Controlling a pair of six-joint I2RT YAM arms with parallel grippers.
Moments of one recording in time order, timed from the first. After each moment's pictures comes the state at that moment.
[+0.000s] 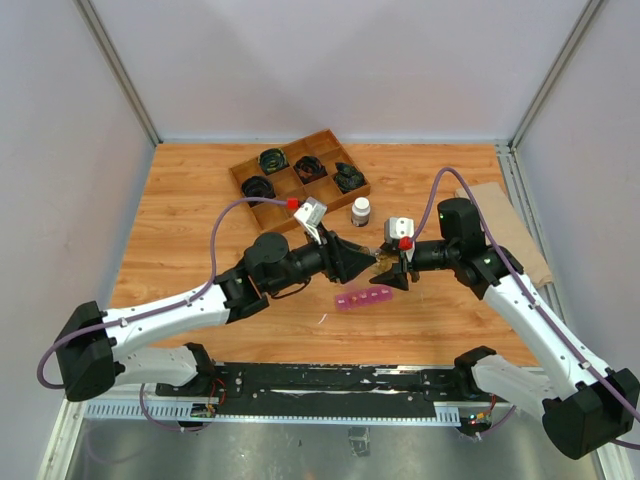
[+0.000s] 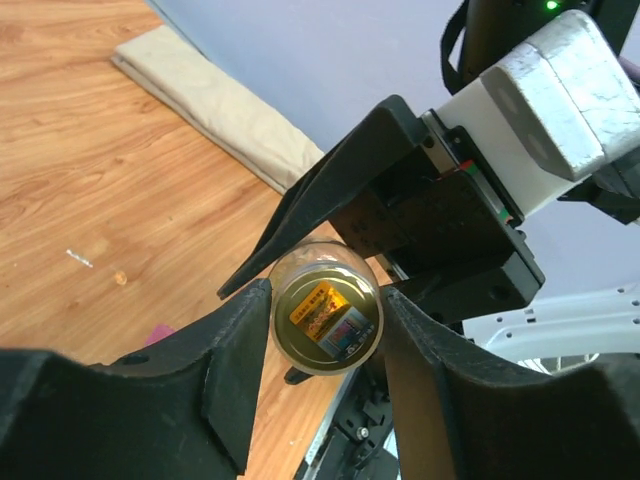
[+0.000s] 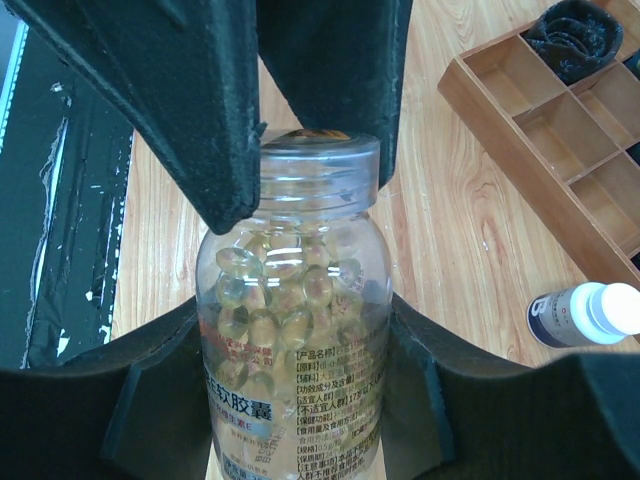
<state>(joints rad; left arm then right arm) -1.01 1.16 0.76 0.42 0.03 -0.63 0.42 0.99 0.88 -0.52 -0.95 -0.69</state>
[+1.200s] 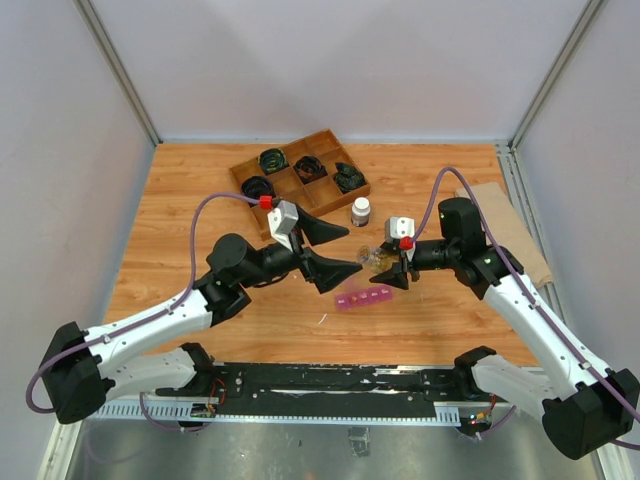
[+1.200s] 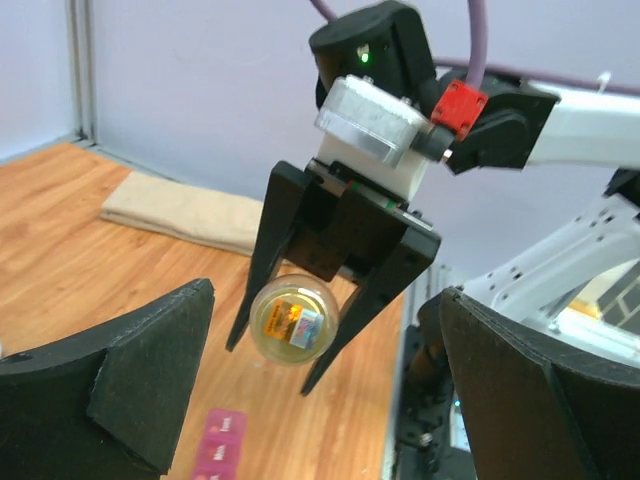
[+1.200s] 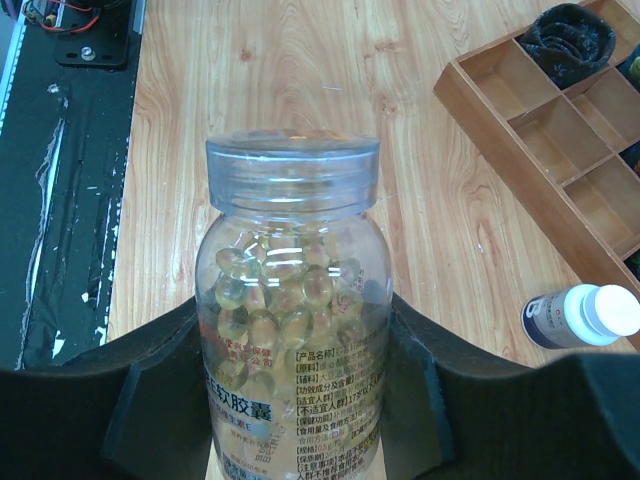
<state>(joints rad) -0.88 1.05 0.67 0.63 0.36 -0.35 0.41 0.99 0.88 -0.51 -0.95 -0.69</state>
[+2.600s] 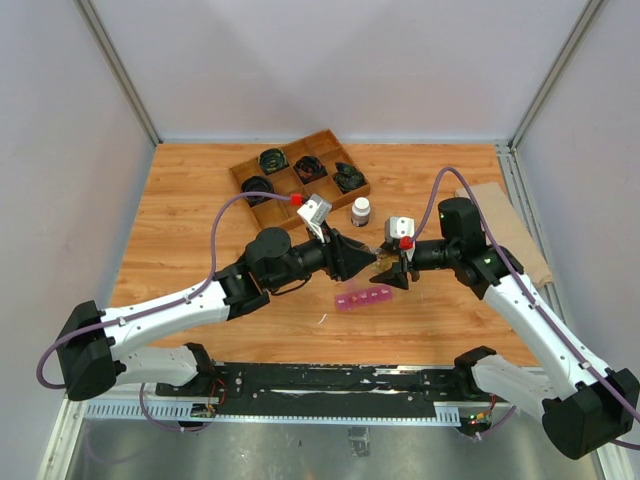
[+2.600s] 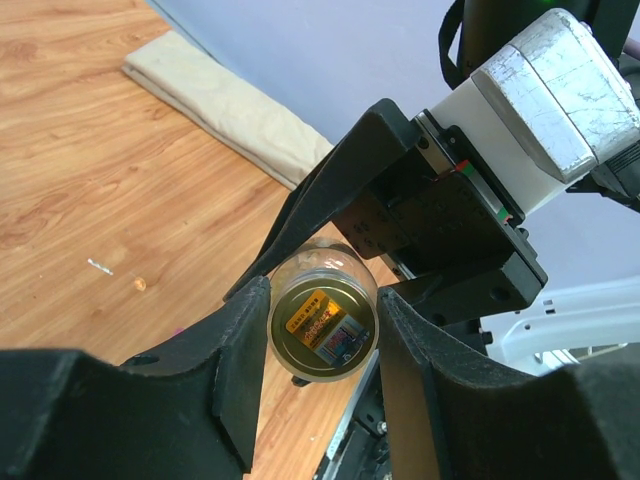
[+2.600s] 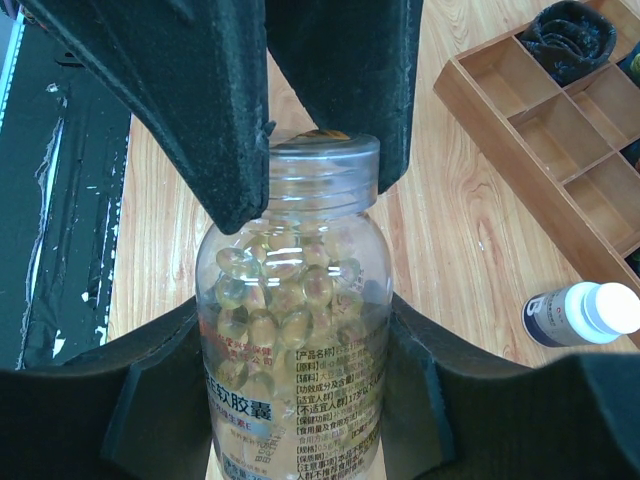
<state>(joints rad) -1.01 1.17 0.81 0.35 0.05 -0.55 0.41 0.99 0.88 -0.51 -0.95 -0.69</state>
